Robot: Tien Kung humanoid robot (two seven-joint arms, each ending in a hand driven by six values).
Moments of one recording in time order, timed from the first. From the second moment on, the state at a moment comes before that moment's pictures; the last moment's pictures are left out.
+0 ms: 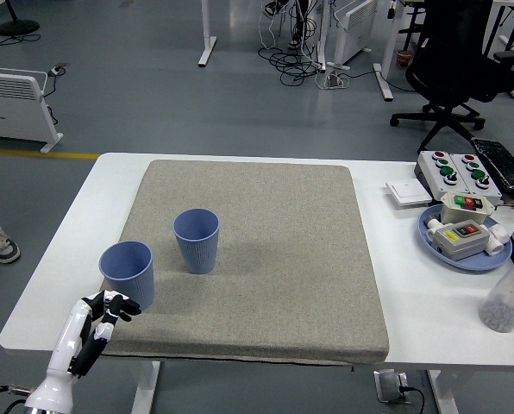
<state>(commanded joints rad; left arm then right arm) 0.05 0.24 -1.12 -1.31 1.31 0.36 -0.63 0.17 -0.20 0.04 0.22 -0.19 -0.15 -0.11</state>
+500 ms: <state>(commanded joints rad) 0.00 0.24 -1.12 -1.22 1.38 0.34 -0.57 0.17 -0.20 0.04 0.22 -0.18 -0.14 -0.11</state>
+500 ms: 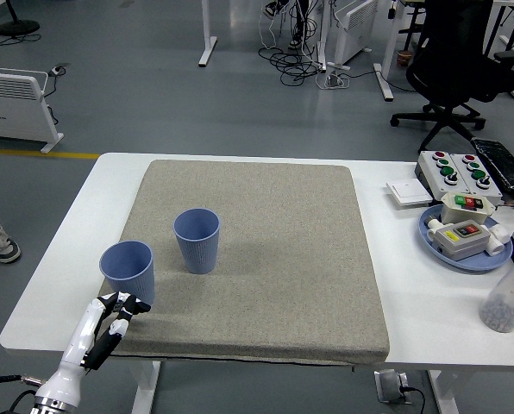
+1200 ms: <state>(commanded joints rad) -0.07 0.23 -1.11 -1.10 1.37 0.32 -0.56 0.17 -0.20 0.04 0.22 -0.18 -0.14 -0.11</state>
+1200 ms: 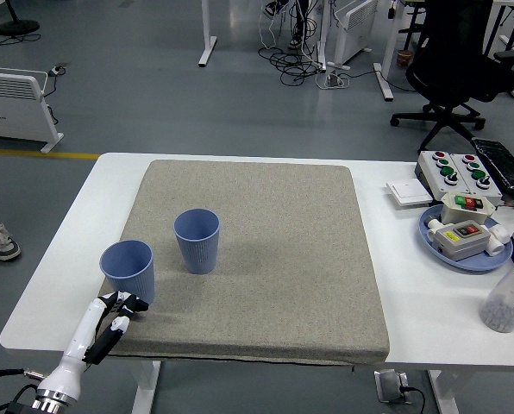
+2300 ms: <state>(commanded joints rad) -0.27 0.21 -1.03 -0.94 1.38 0.30 -0.56 0.17 -0.19 0.06 0.22 -0.22 -0.14 -0.13</state>
